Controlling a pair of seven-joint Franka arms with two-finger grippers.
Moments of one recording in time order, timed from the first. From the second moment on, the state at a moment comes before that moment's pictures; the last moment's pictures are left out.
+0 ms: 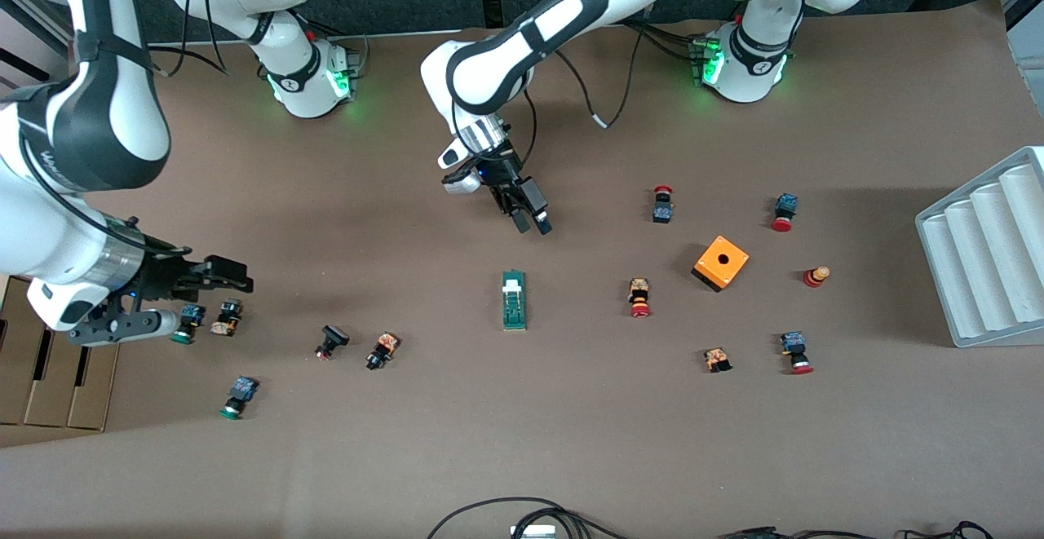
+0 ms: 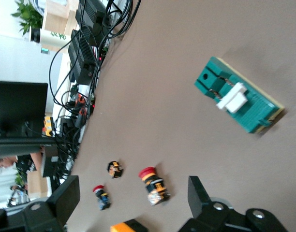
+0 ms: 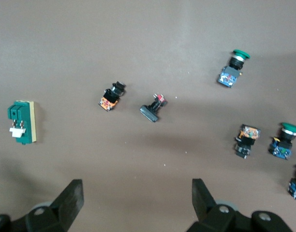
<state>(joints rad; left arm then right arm) -0.80 0.66 -0.41 -1.55 1.19 1.68 -0.75 0.11 0.22 -0.08 -1.59 0.18 1.75 -0.06</state>
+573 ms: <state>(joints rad) -0.56 0.47 -0.40 -1.51 0.75 1.79 -0.35 0.11 0.18 -0.17 -1.57 0.08 1.70 -0.06</state>
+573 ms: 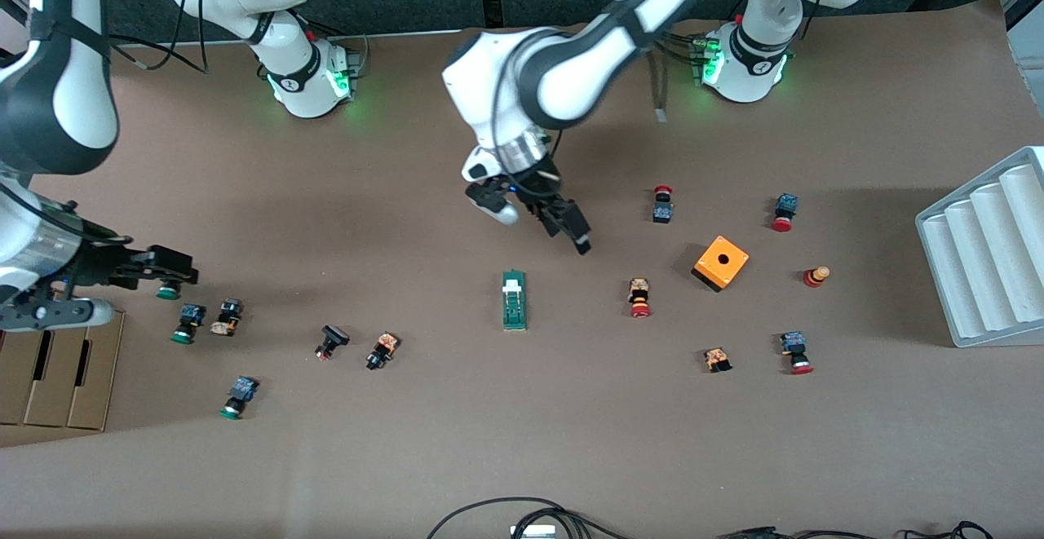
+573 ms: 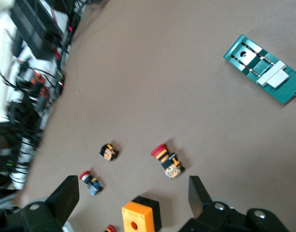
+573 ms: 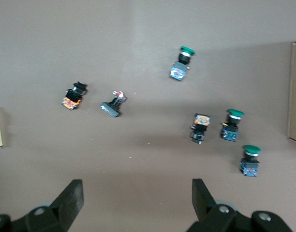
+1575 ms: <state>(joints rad) 0.00 0.32 -0.39 -1.40 0.01 1.75 -0.20 0.07 0.16 -0.12 -1.56 0.05 1.69 -0.06</state>
